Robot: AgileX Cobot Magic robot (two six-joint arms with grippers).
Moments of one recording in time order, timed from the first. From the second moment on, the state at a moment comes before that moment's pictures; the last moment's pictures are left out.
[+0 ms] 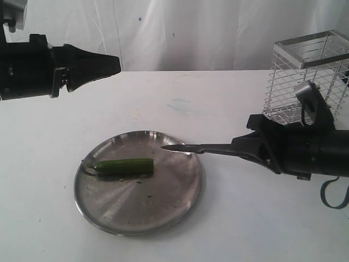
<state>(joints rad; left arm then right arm) -0.11 1.33 -0.80 -1.79 0.87 1.45 0.10 1.45 -0.54 1.74 0.67 -1.17</state>
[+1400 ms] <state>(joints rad) -0.11 1.33 -0.80 -1.79 0.87 1.48 0.10 1.75 -0.61 1.70 0.71 -1.19</state>
